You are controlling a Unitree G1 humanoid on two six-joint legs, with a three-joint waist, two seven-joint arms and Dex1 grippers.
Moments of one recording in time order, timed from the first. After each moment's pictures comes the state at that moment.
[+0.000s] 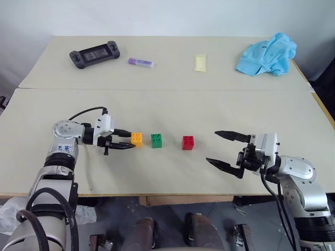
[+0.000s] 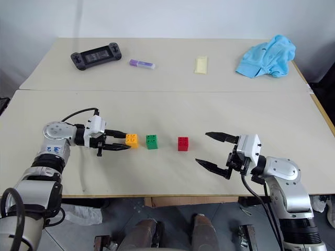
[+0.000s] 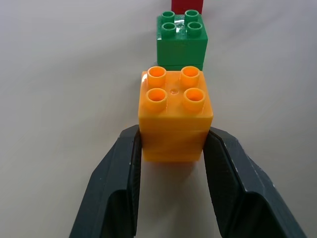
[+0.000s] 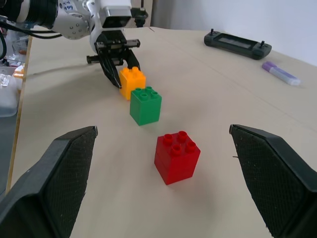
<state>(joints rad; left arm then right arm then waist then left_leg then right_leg) -0.86 0.59 -0.03 1.09 -0.15 -0.46 -1.50 -0.11 -0.60 -0.11 -0.19 0.51 0.00 1.11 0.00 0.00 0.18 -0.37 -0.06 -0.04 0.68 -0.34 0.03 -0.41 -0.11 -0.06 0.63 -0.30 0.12</state>
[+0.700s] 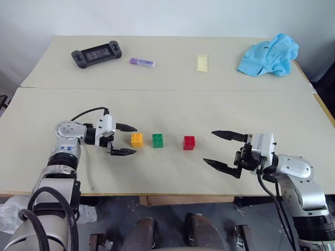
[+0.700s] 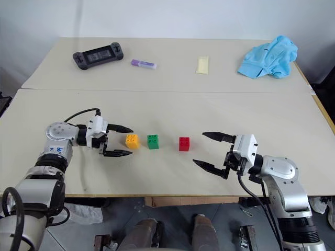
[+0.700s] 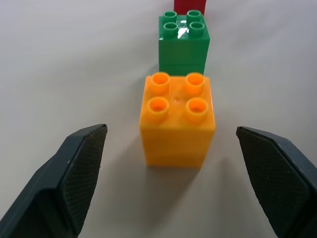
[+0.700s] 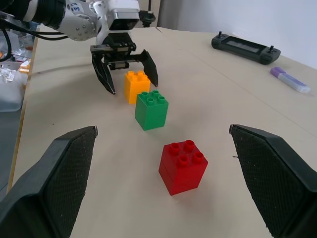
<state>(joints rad) -0.87 0.56 0.00 1.11 -0.12 -0.46 -1.50 -0.13 -0.60 -0.09 -0.19 0.49 0.00 1.12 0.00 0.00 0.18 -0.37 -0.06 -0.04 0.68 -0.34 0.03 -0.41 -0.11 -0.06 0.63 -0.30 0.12</state>
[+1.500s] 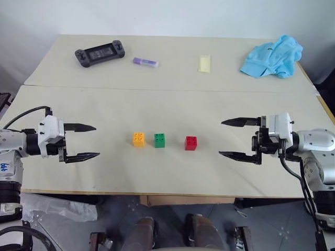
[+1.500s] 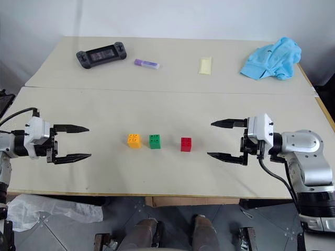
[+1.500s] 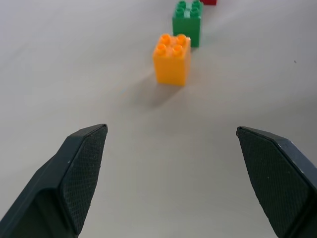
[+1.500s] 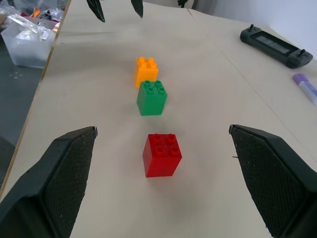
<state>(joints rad) -0.40 0.92 0.24 0.42 -0.35 -0.14 -1.41 -0.37 -0.79 -0.10 0.00 0.51 0.05 1.36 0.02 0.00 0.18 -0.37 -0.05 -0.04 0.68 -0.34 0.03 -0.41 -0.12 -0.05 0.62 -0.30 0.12</state>
